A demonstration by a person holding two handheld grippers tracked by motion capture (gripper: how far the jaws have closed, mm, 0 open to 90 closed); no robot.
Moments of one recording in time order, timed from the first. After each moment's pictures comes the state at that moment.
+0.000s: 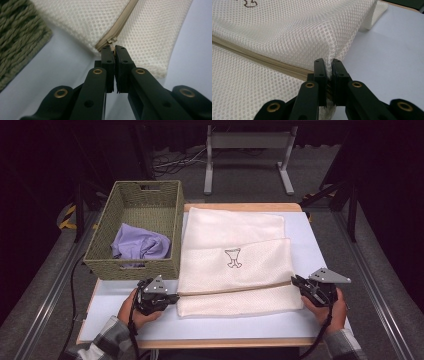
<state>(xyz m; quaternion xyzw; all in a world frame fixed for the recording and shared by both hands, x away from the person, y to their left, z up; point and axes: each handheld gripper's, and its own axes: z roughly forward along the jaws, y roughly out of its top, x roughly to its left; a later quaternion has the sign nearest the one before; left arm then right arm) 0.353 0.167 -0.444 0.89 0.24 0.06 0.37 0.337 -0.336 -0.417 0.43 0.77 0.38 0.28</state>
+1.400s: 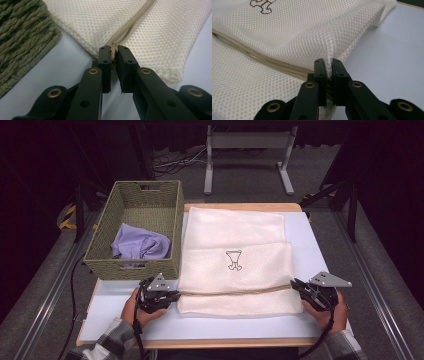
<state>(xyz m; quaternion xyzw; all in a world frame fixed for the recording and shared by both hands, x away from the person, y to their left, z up) 0.359 0.157 -0.448 0.89 0.27 0.09 0.37 0.328 -0.335 -0.420 0.42 0.78 0.38 0.27</state>
